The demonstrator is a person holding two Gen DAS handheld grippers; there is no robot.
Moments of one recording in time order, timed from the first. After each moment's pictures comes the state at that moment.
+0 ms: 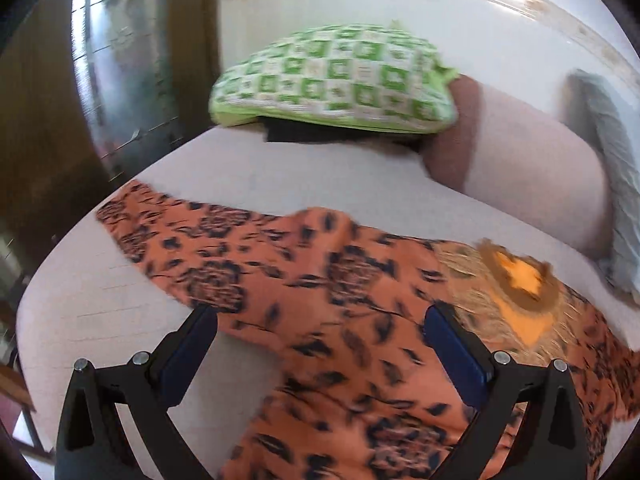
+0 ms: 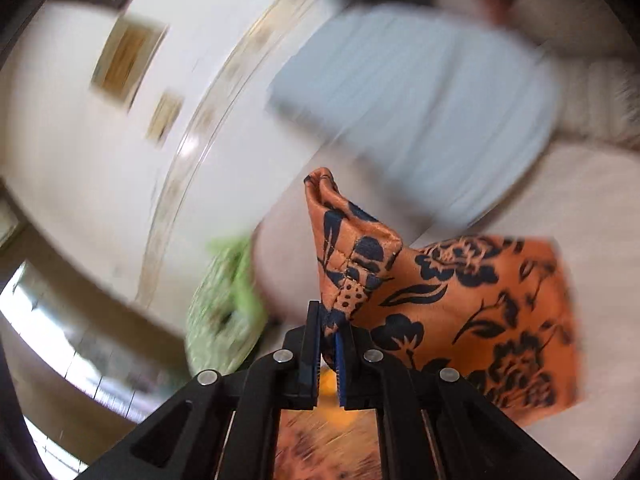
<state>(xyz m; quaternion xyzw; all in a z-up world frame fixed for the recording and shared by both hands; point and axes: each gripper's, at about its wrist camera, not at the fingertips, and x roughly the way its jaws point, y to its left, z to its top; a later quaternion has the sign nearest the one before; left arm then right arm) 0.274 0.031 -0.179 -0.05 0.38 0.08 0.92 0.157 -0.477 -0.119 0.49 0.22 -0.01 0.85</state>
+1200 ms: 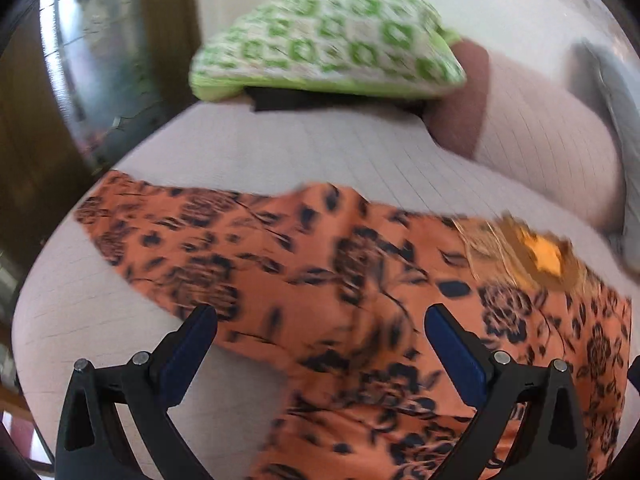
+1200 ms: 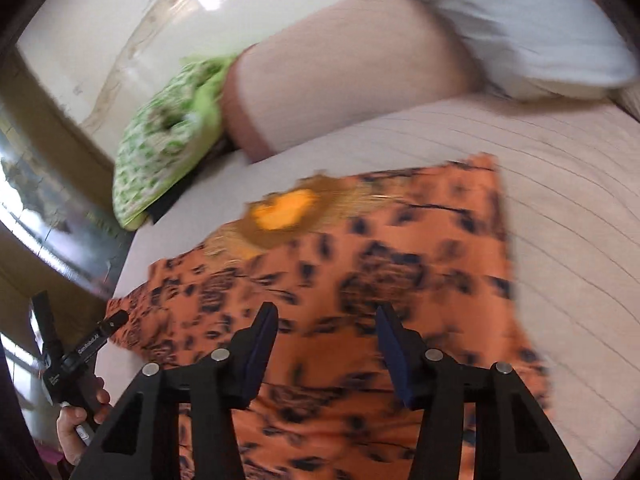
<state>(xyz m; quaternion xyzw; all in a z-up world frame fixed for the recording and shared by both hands) 0.312 0.027 -0.212 -0.01 0.44 0.05 0.90 0.193 -0.362 -0.246 0.30 0.42 0.01 0.86</state>
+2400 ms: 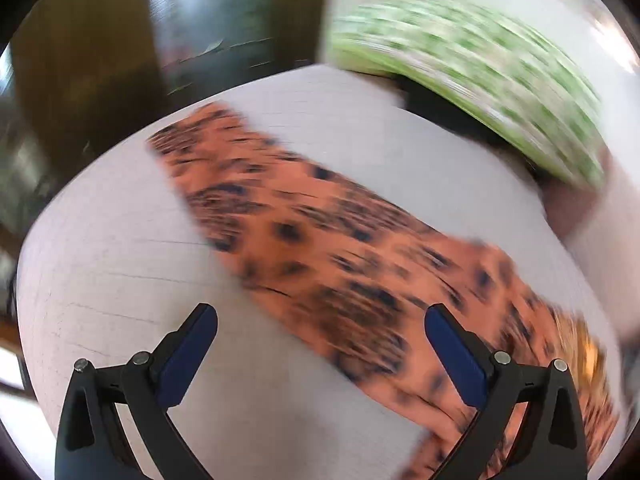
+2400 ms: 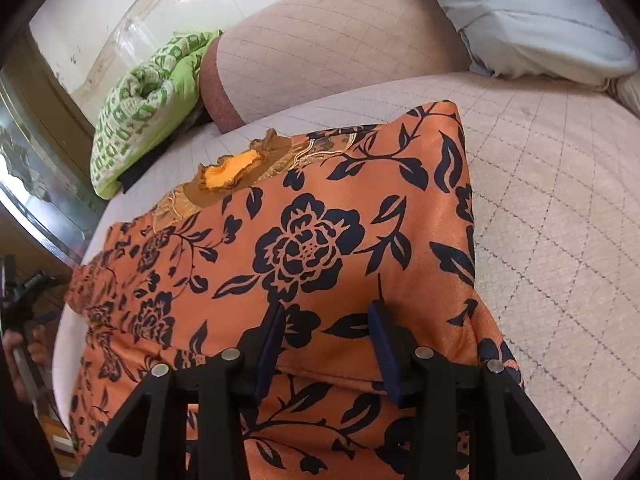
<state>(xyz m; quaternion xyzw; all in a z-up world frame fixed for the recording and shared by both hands) 0.330 0.194 -0.215 -0.19 0.45 0.19 0.85 0.183 -0.374 -0.294 0.24 0.43 0.00 0.87</state>
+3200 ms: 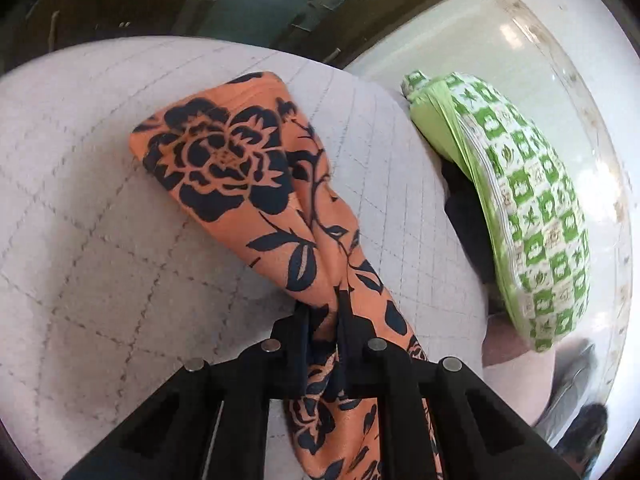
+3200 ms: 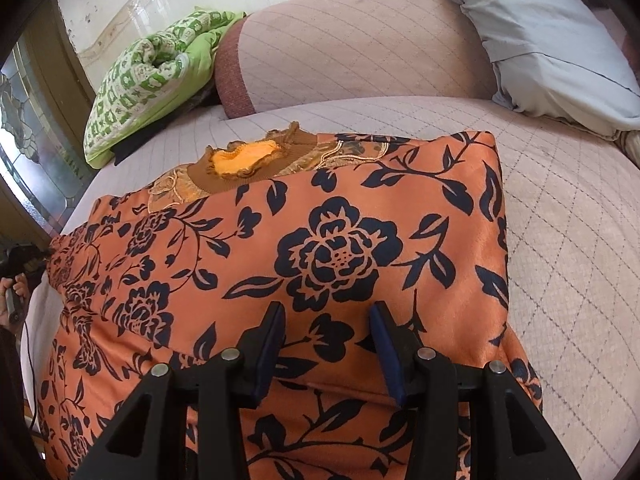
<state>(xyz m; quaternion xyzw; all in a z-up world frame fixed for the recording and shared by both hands) 0.388 0.361 -0.282 -0.45 0.39 0.07 0.80 0.199 -0.343 -0.287 0.16 0.44 -0.01 0.88</state>
